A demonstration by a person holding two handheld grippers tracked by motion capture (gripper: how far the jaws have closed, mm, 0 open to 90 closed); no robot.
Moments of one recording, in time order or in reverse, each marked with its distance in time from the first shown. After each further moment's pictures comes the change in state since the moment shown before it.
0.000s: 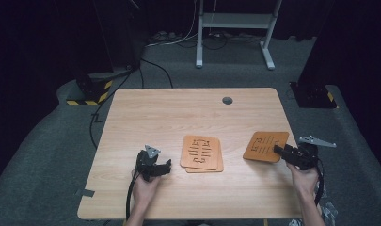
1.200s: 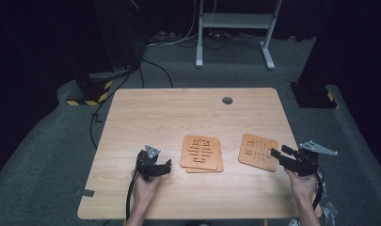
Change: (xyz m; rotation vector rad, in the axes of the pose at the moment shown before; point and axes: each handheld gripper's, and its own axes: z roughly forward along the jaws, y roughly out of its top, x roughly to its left) left arm 0.000 0.000 0.000 0.000 0.001 0.000; right arm 0.020 -0.011 -0.016 -0.085 0.032 -0.048
